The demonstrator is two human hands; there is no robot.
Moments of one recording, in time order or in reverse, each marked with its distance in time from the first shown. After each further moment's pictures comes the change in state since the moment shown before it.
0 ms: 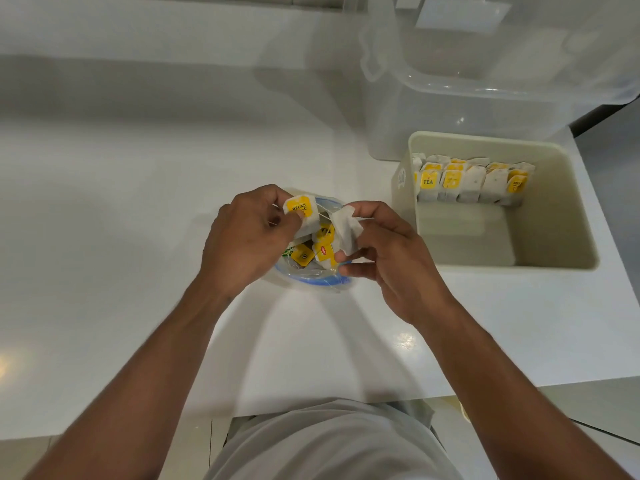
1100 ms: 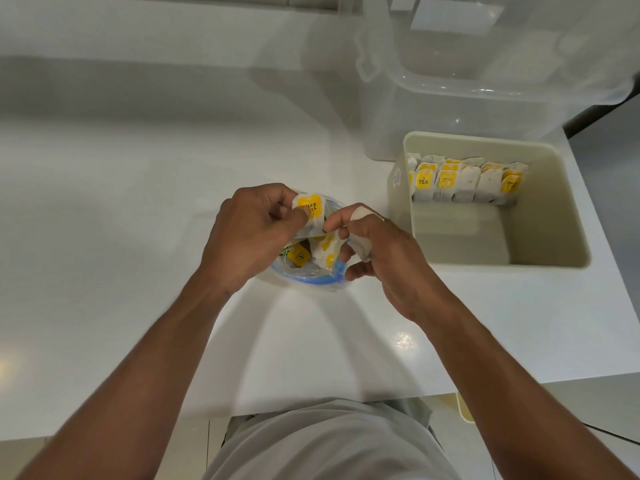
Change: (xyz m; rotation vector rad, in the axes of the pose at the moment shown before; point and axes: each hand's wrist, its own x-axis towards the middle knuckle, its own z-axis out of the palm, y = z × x) left_hand 0.004 0.004 0.004 -0.146 -0.022 0.034; right_hand -0.003 -0.009 0.001 -0.247 -0.050 0.002
